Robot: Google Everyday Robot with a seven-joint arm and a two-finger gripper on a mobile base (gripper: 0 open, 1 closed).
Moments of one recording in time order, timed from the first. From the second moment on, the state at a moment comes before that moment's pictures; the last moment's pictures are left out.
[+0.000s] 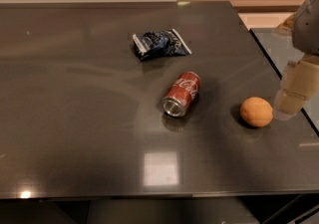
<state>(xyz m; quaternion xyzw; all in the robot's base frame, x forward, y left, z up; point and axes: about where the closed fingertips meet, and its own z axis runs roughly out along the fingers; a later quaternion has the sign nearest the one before) 0.438 -0.217 0.976 -0.60 0.78 -0.03 0.16</state>
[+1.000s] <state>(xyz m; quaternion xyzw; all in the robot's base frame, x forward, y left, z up) 0.480 -0.169 0.964 -0.70 0.70 0.00 0.17</state>
